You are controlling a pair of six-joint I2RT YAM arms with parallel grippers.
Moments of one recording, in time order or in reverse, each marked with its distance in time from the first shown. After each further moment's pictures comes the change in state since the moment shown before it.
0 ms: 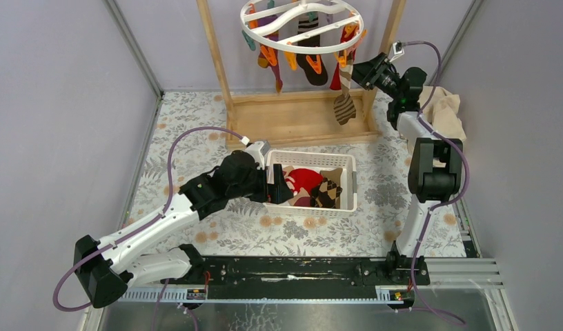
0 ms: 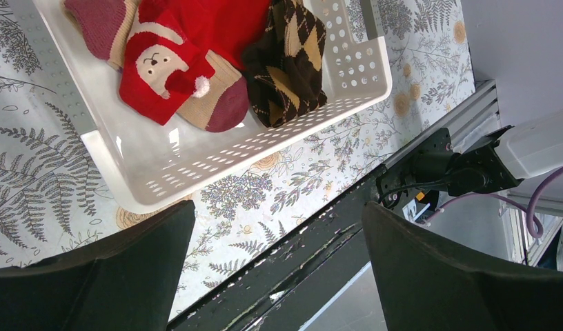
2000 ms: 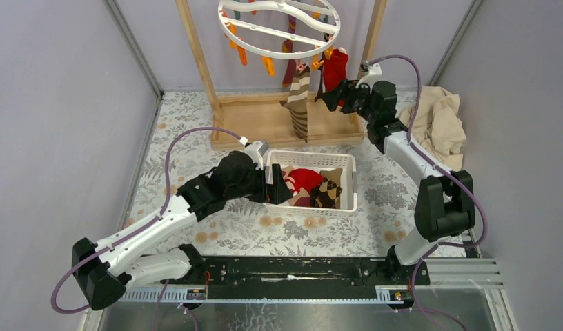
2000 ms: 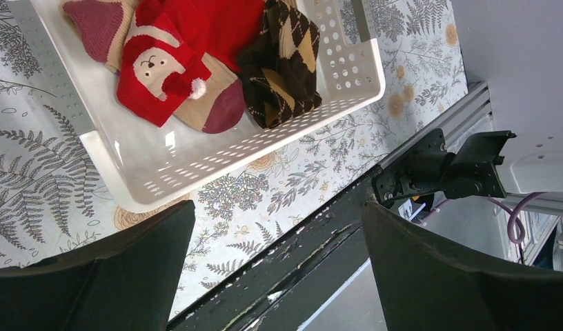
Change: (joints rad) left arm 0.000 -0.018 -0.006 0.006 0.009 -0.002; right arm 0.276 -0.412 -0.287 -0.522 0.526 -0.732
